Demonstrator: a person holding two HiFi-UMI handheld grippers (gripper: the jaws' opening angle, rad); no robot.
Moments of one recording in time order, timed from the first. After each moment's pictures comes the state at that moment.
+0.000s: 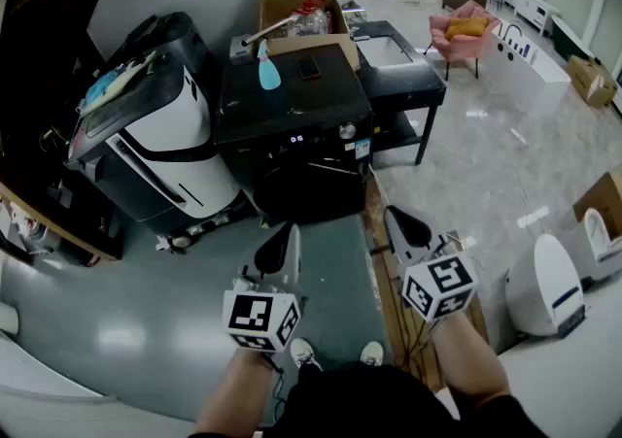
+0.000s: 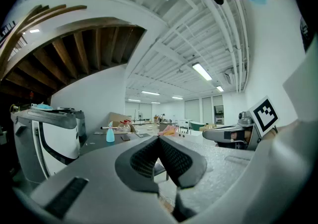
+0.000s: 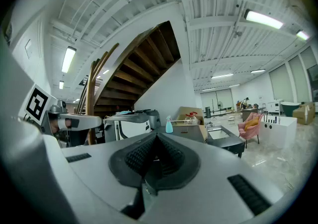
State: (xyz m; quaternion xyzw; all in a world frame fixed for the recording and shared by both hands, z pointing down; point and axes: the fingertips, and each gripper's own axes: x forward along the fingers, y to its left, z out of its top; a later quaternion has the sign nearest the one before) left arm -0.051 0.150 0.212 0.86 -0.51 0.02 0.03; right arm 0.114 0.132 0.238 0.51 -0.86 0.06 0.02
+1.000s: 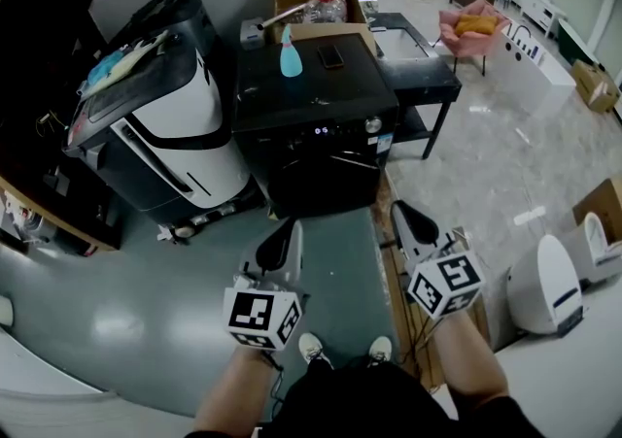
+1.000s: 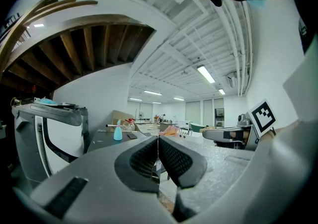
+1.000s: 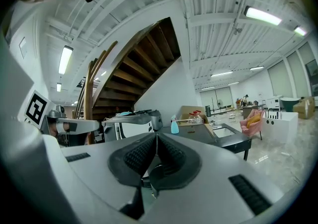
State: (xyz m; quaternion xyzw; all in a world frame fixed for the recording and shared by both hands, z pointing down) left arm -0.146 0.117 0.227 0.86 -0.51 0.01 0.04; right arm 0.029 0.096 0.250 0.52 -0.85 0.07 0.01
